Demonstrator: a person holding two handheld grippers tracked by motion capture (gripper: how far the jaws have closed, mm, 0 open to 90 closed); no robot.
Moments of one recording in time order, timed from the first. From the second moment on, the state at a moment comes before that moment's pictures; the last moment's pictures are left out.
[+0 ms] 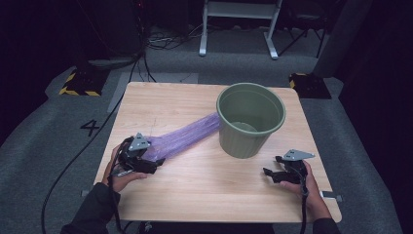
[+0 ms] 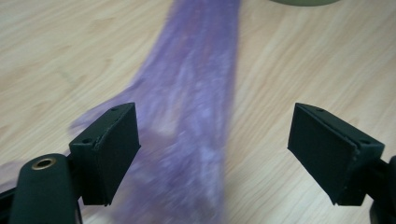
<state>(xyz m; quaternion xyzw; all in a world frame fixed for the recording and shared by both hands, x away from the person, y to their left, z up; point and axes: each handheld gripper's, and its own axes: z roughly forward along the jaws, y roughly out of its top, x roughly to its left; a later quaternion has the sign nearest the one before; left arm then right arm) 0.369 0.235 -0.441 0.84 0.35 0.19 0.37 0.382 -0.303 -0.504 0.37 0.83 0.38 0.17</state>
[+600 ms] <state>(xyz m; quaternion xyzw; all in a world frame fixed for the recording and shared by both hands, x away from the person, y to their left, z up) 0.379 0.264 -0.493 0.86 0.36 0.09 0.36 0.382 -0.303 -0.504 0.37 0.83 0.37 0.17</state>
